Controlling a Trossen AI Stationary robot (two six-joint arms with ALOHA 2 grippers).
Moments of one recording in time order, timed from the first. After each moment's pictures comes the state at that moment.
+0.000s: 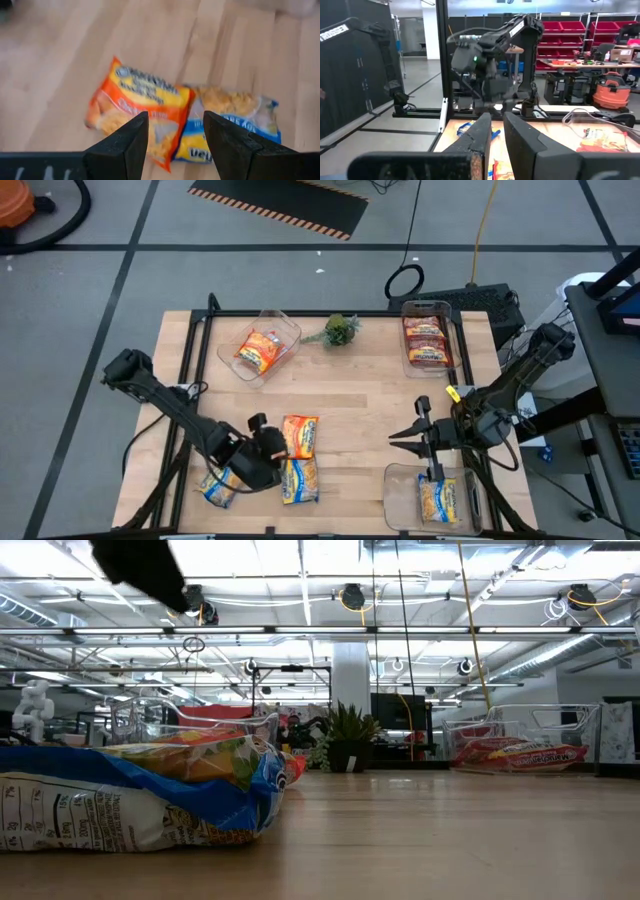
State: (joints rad) left arm -0.61 1.57 1.19 -0.70 -0.51 -0.78; right arm 0.79 0.96 0.64 0.37 0.70 0.03
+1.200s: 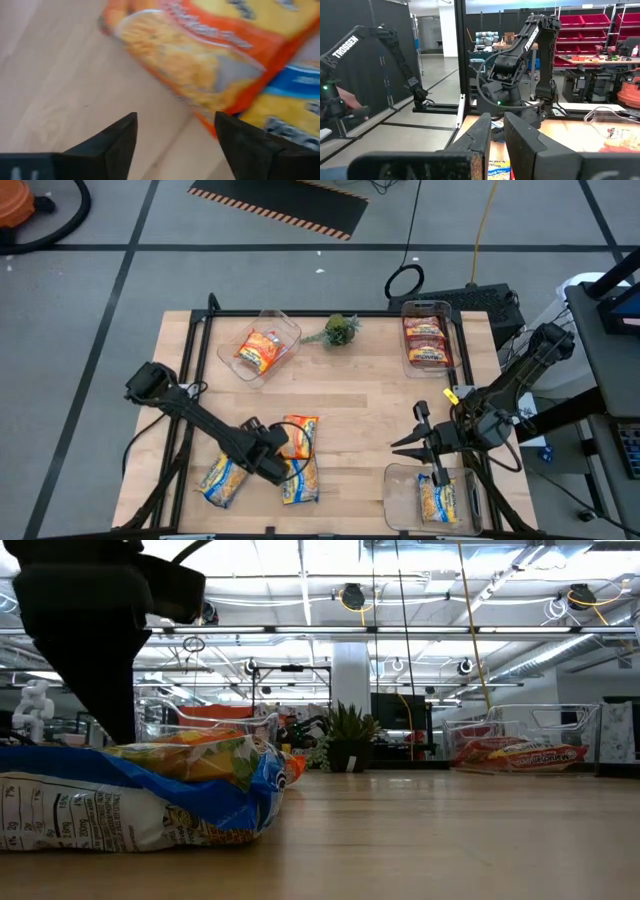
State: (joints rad) left arm -0.54 1.80 1.19 -0.90 -0.31 -1.12; right arm 0.80 0.96 0.64 0.35 0.62 0.07
